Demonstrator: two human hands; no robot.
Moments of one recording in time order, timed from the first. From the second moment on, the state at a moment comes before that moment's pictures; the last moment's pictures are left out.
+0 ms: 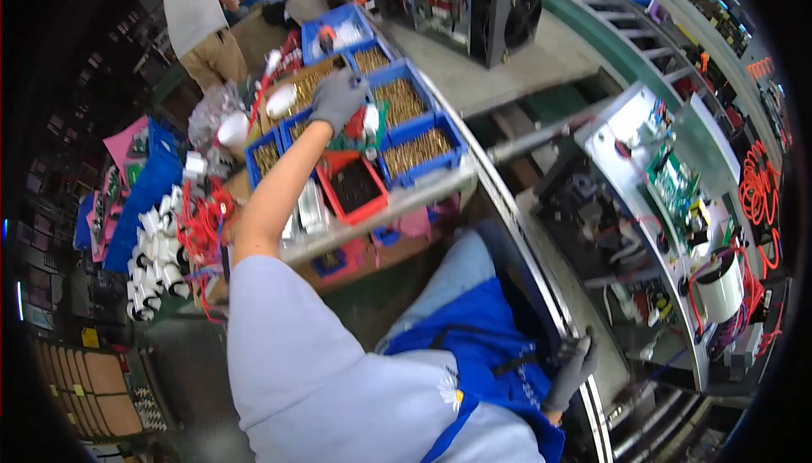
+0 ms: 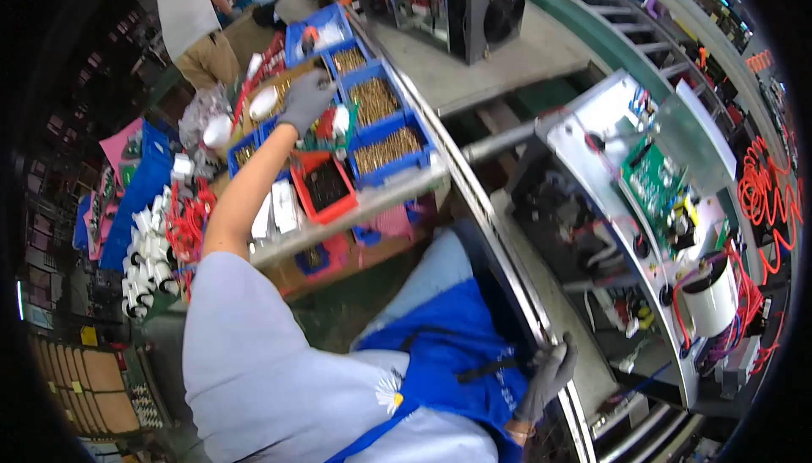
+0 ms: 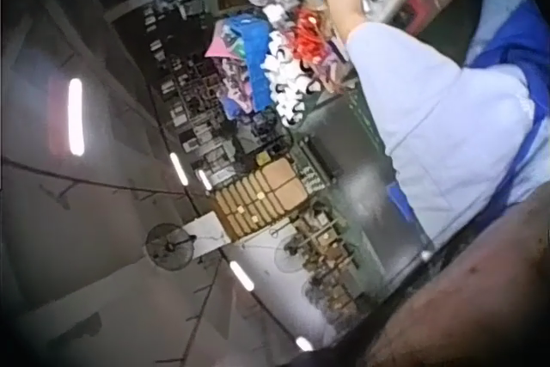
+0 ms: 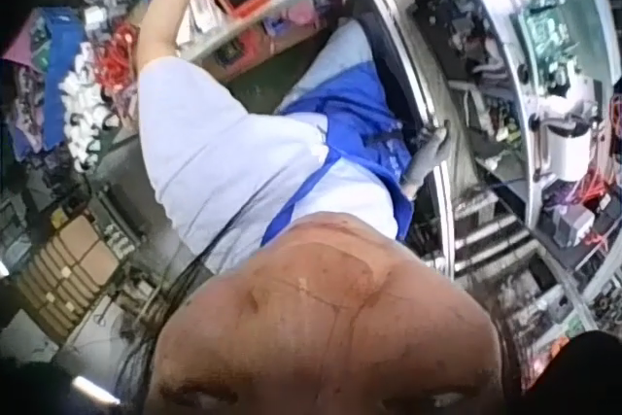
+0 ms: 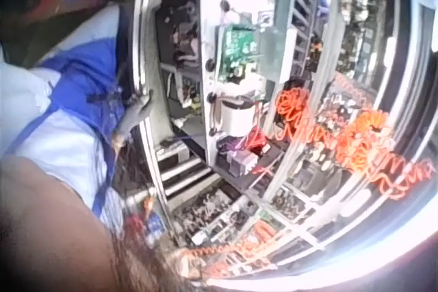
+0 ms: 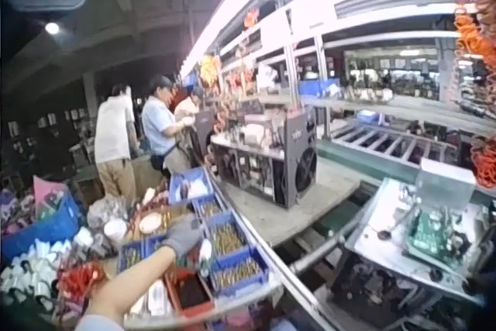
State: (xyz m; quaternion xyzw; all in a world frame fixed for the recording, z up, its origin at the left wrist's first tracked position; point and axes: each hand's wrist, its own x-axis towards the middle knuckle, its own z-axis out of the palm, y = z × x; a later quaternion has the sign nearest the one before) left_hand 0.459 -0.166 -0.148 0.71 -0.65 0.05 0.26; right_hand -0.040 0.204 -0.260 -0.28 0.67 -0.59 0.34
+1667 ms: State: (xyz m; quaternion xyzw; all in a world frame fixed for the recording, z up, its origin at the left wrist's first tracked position) left_hand 0.753 -0.329 -0.321 0.65 -0.57 -0.14 0.48; right_hand -0.037 0.148 -0.298 -0.43 0.76 -0.49 0.05
